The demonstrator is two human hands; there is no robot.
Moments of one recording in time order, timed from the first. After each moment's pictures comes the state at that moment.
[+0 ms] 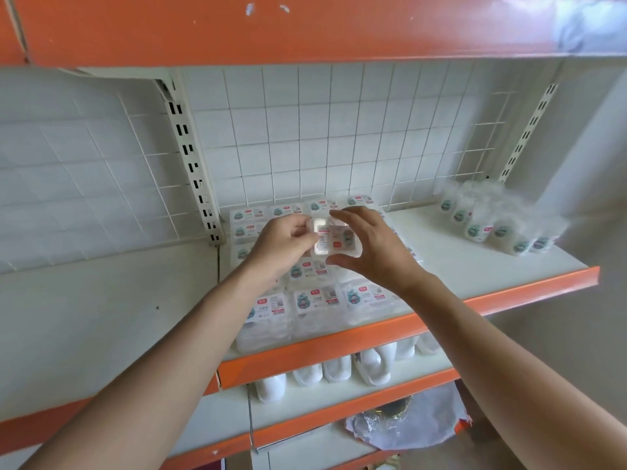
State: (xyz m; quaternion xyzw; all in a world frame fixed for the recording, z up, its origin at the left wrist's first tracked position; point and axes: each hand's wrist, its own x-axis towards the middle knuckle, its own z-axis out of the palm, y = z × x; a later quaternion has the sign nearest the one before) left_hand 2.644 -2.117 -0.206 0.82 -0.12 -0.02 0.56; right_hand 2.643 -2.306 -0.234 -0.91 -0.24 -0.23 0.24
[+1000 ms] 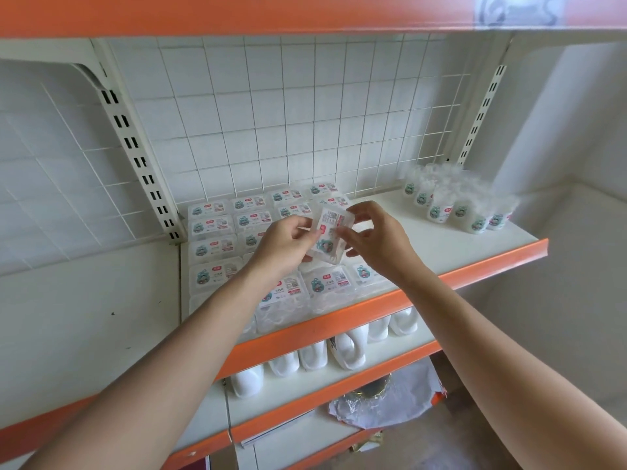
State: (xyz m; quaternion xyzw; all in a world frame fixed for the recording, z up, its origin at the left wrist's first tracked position) left_hand 2.641 -2.176 -0.226 0.81 -0.11 -0.06 0.57; right_hand 2.619 -2.352 -0.233 -0.85 -0.01 -0.15 0.51
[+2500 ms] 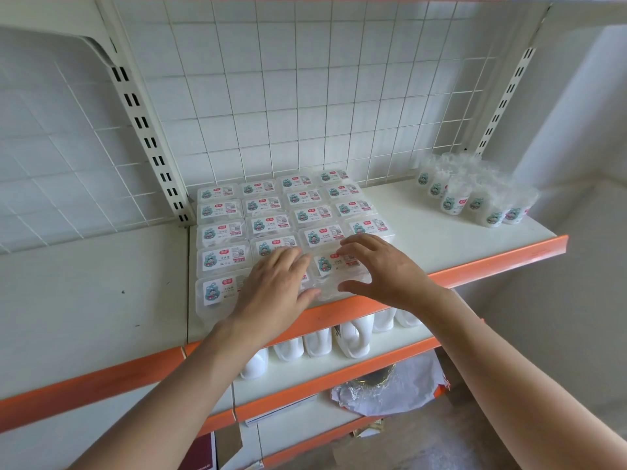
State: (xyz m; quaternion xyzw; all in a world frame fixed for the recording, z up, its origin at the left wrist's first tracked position) left_hand 2.590 -2.139 -0.279 0.95 -0.28 0.12 0.09; right_hand 2.597 -2.367 -0.279 -0.96 -0.23 -0.10 0.15
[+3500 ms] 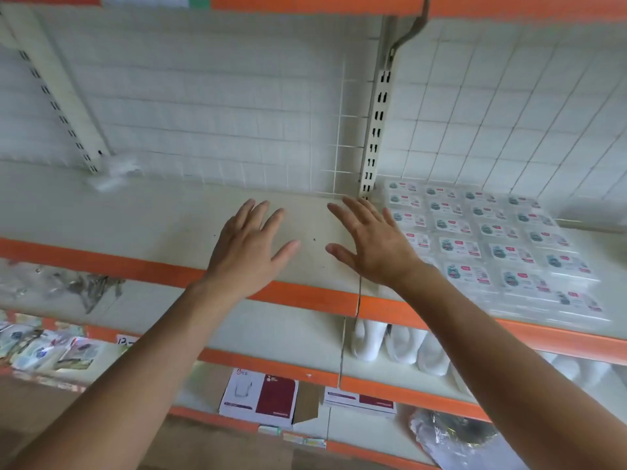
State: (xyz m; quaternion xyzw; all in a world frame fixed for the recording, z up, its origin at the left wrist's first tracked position) left_hand 2.492 -1.886 -0.243 0.98 0.05 0.16 0.05; right_hand 2.584 -2.094 -0.237 -0.92 -0.36 -0.09 0.09
